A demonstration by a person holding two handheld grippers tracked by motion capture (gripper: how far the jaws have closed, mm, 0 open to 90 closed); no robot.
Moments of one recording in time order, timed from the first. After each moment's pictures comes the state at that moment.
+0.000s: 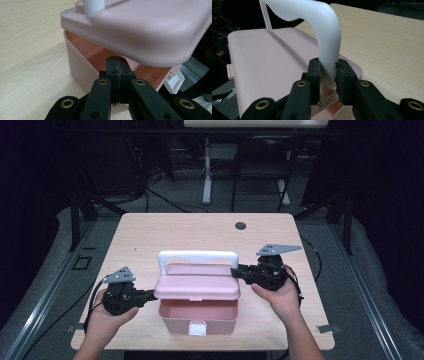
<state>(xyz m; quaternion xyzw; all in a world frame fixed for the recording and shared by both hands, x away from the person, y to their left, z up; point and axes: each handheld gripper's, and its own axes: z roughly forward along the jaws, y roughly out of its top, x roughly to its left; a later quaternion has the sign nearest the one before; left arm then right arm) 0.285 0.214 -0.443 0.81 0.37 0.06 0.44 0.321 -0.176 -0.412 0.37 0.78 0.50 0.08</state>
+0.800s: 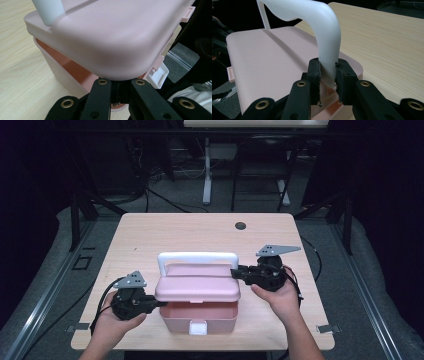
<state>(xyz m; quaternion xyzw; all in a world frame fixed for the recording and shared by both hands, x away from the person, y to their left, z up) 0.276 0.194 -0.440 0.84 0.33 0.04 0.43 0.321 -0.175 -0.414 0.37 0.78 0.50 0.08</state>
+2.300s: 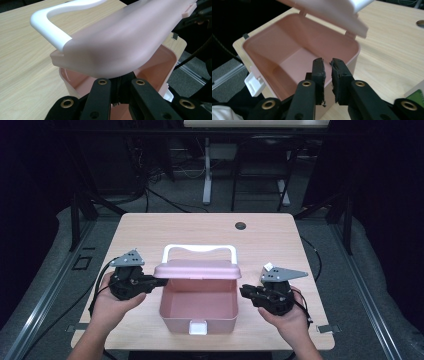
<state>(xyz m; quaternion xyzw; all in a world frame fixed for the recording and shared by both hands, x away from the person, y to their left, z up) 0.302 0.191 -0.398 0.83 0.33 0.08 0.45 0.272 -0.186 -0.434 0.38 0.79 0.46 0.12</state>
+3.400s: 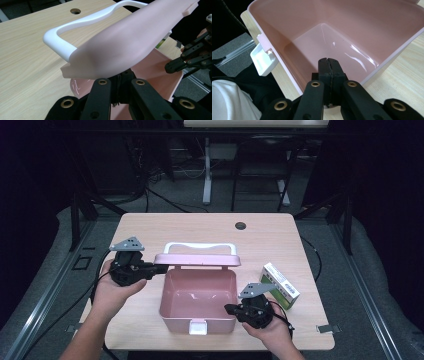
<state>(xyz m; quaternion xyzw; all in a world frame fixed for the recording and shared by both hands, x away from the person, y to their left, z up) 0.324 0.190 -0.381 0.82 0.35 0.08 0.45 0.264 -0.147 -0.477 0.34 0.84 0.42 0.07</state>
